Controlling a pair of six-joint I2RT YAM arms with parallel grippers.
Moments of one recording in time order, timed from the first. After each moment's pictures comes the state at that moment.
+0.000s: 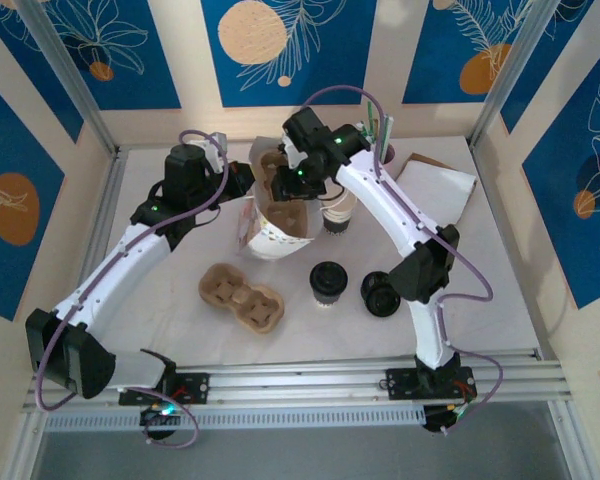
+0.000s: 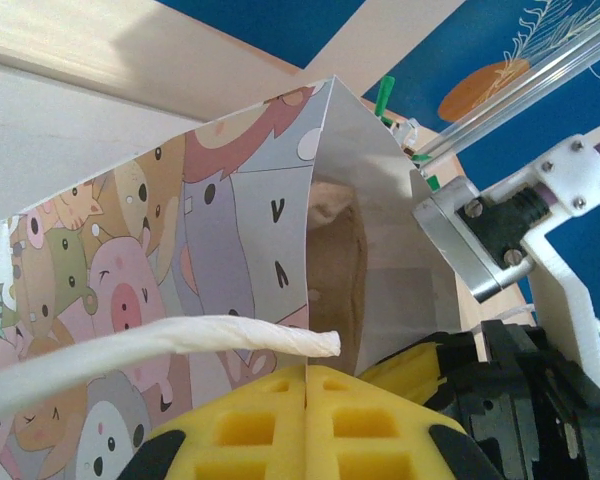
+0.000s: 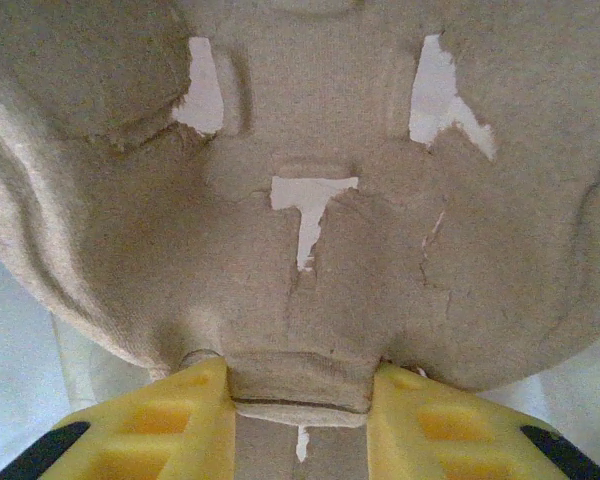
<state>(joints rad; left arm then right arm) -0.42 1.33 1.24 -0.28 0.24 -0.66 0.65 2.09 2.34 -1.33 -0.24 0.43</state>
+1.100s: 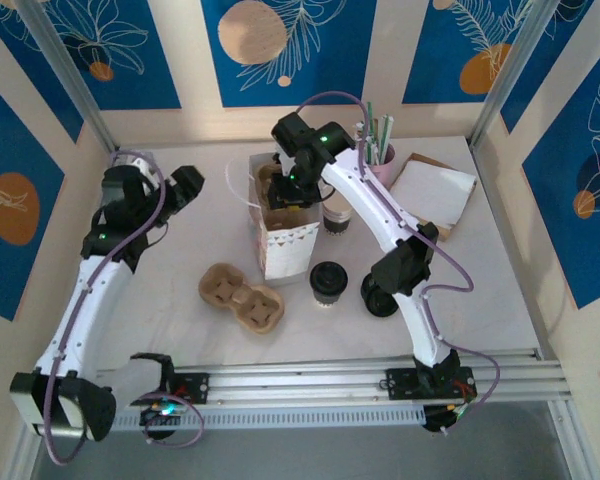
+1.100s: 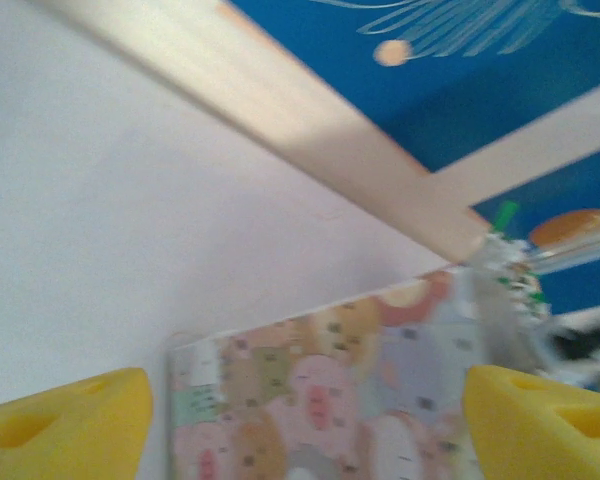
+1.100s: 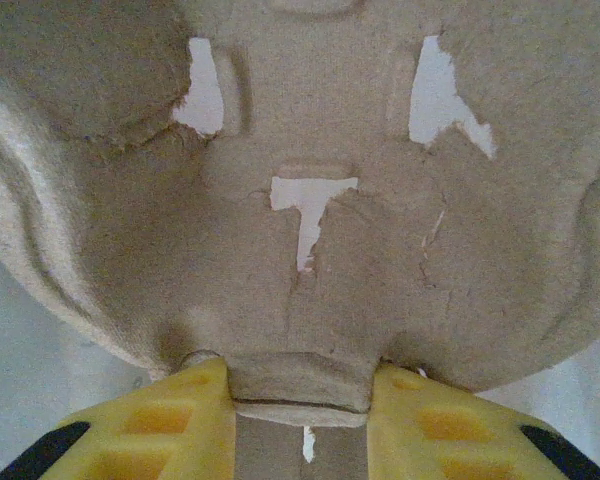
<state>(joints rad) -0.07 1.10 1.05 -0.40 0.28 -0.74 0.69 2.23 2.54 -1.54 -0.23 0.47</state>
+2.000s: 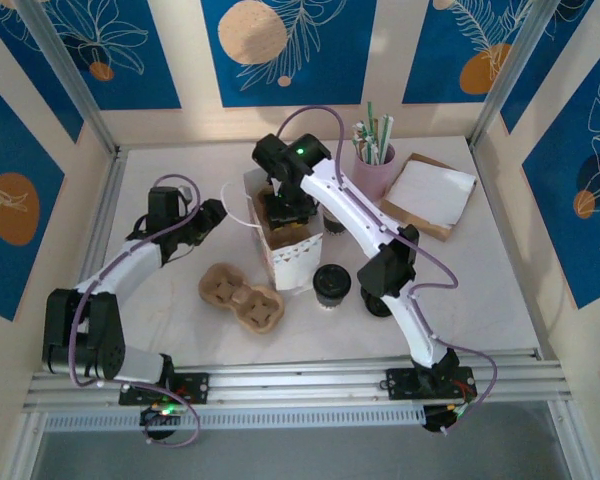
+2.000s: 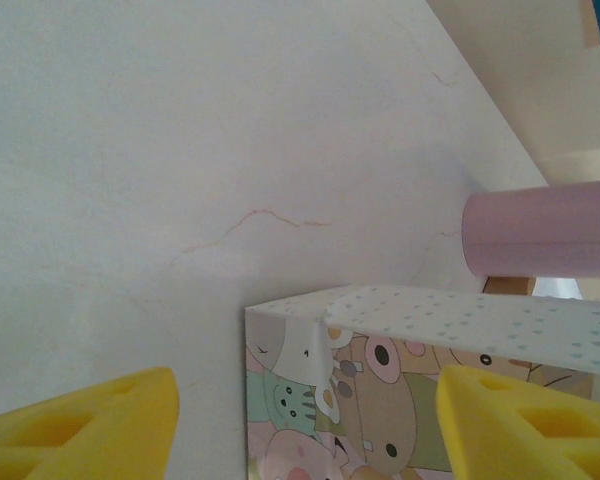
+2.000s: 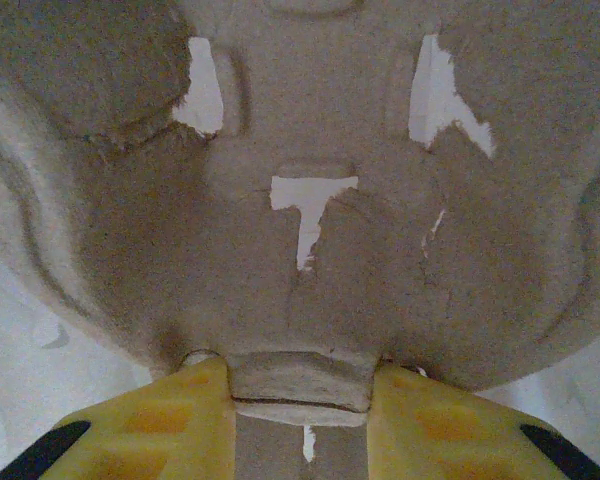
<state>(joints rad) -0.12 1.40 0.83 -0.12 0.41 -0.82 0.77 2.32 2.61 -1.70 -0.08 0.50</state>
